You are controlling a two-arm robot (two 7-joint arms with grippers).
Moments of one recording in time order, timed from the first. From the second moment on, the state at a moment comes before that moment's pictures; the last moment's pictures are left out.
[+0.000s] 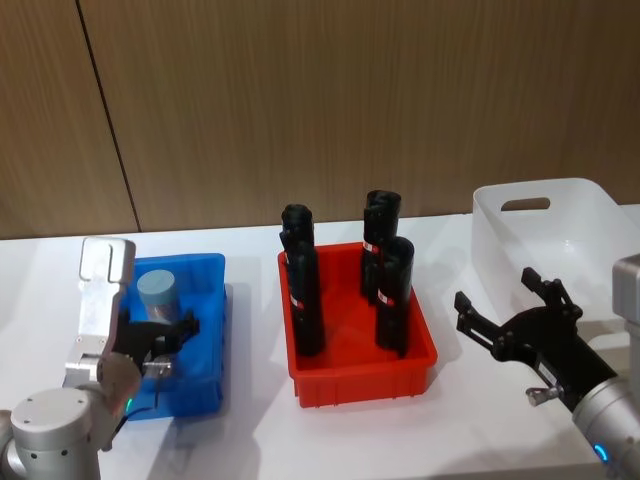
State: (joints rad) left arm -0.39 0.28 0.31 -1.26 -0.39 0.29 0.12; right arm -0.01 0.34 -0.23 -1.77 0.29 0.03 0.07
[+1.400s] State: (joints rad) left arm -0.37 0.28 0.28 -1.30 -0.40 0.33 0.14; right arm -0.01 0.34 -0.23 -1.77 0.29 0.03 0.07
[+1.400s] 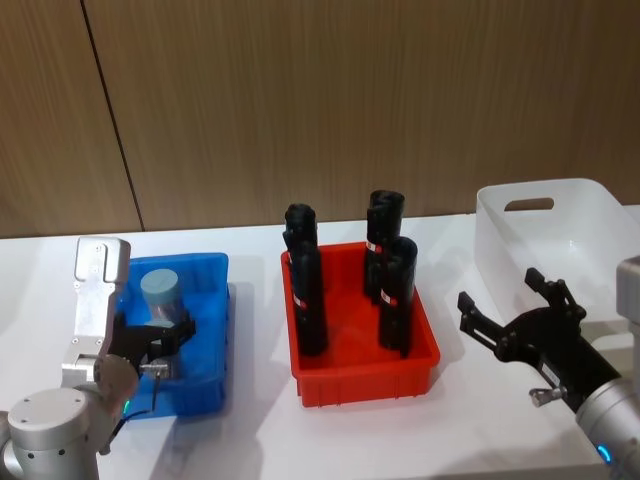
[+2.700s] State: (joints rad) left arm -0.39 0.27 0.27 -1.21 -0.40 0.31 0.07; right arm -0.01 0.34 -0.23 -1.77 0.29 0.03 0.07
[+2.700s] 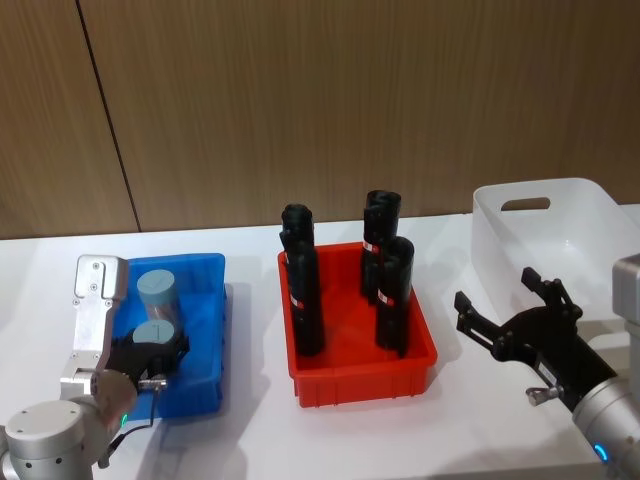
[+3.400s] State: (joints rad) left arm -0.40 0.28 0.28 -1.34 -0.29 0.30 -0.04; right arm -0.01 0.34 -0.23 -1.77 0.29 0.03 0.07
